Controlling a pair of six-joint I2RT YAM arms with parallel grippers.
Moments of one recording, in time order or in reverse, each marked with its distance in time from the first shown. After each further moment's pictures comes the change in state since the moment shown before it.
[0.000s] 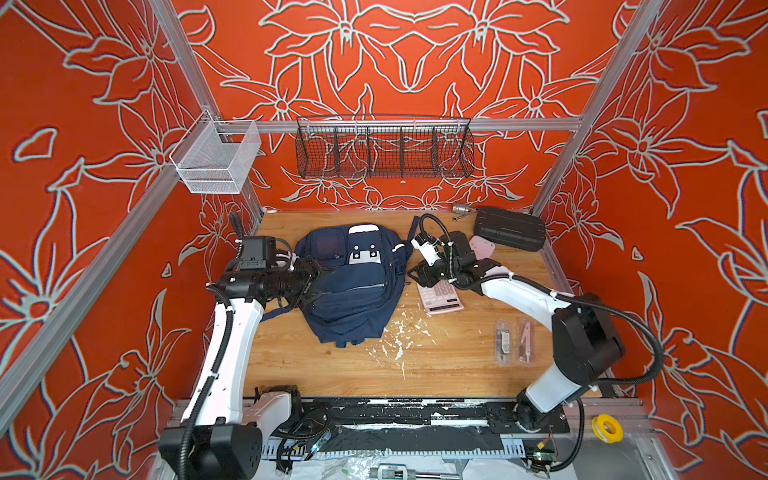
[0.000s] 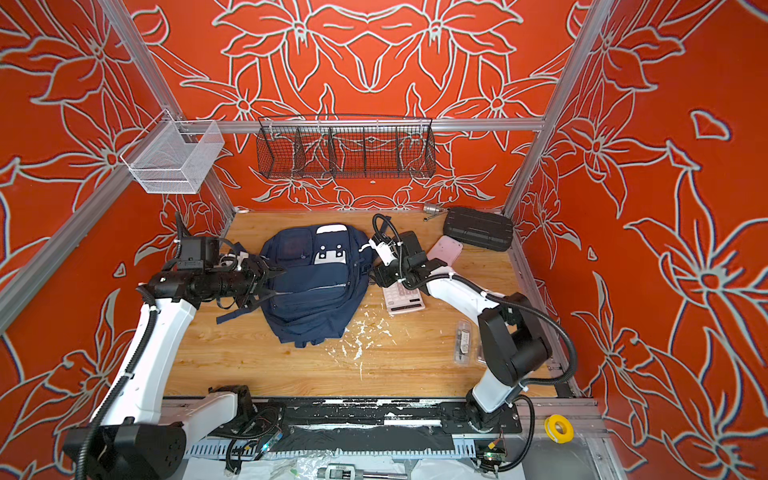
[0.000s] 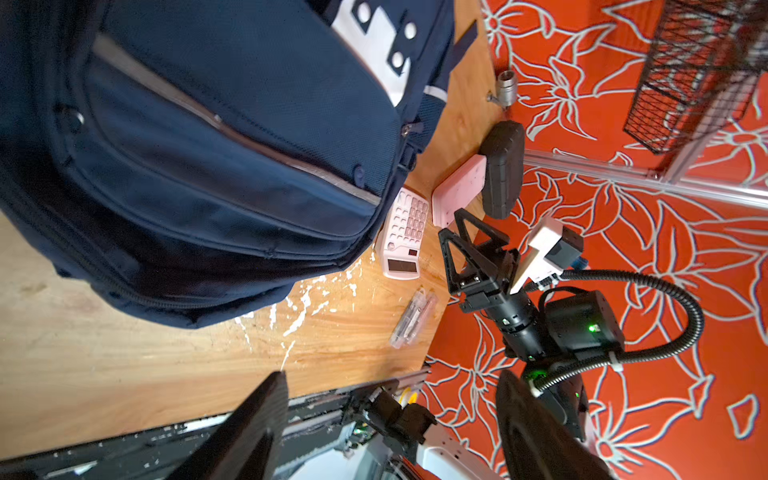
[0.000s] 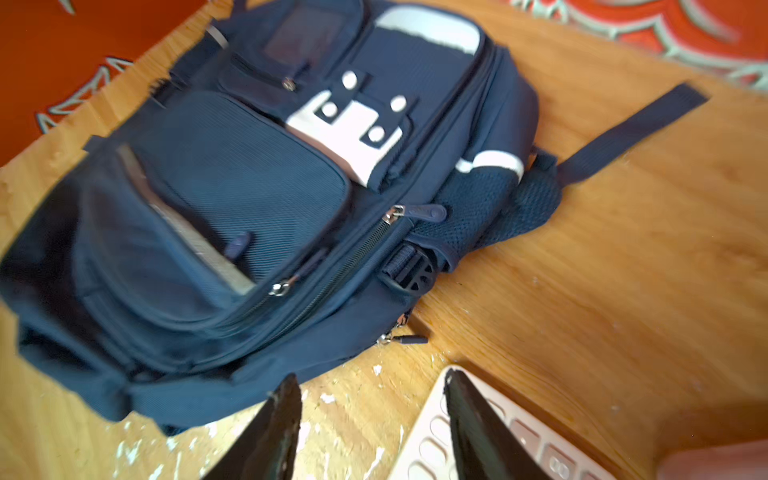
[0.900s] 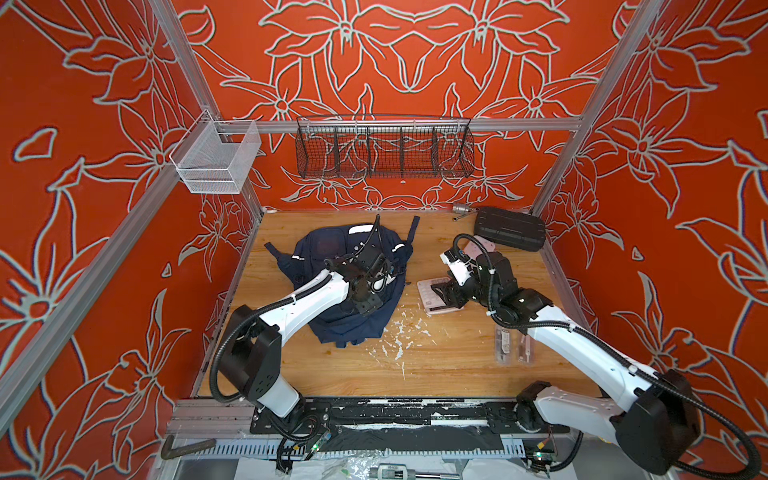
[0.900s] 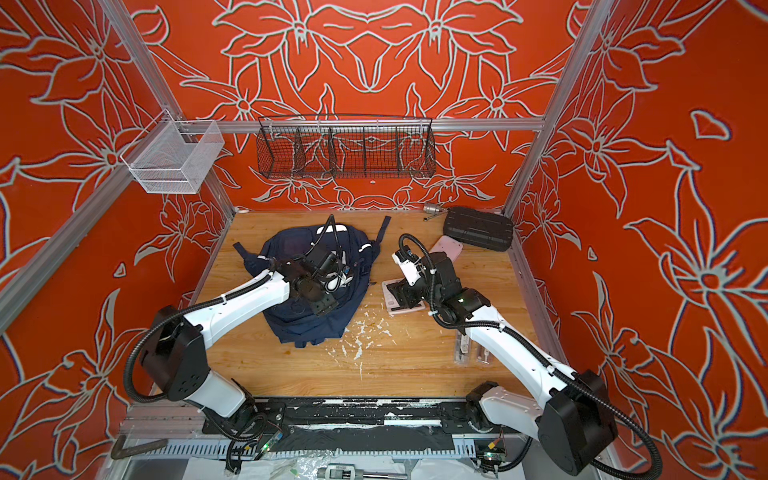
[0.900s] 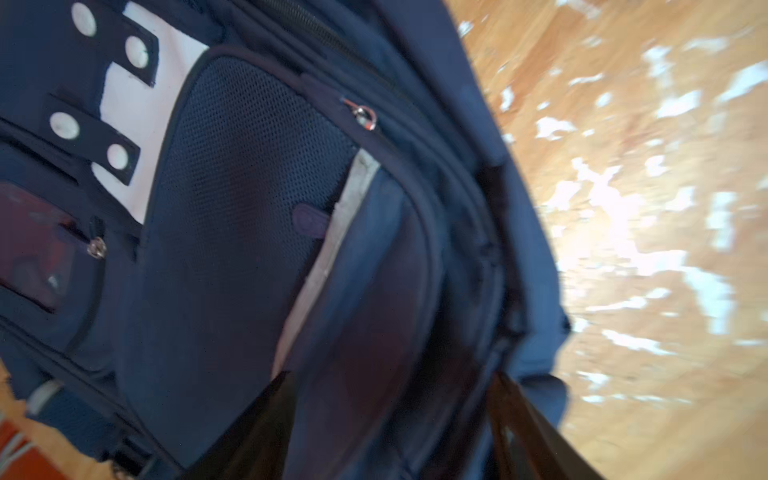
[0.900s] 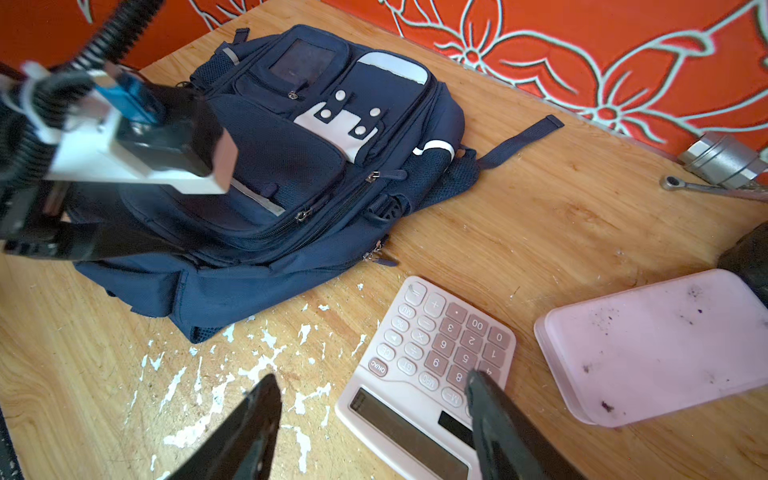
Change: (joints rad) left arm -0.663 0.498 0.002 0.216 -0.810 1.228; right arm 0.000 -0.455 -0.271 -0.090 0.119 -0.040
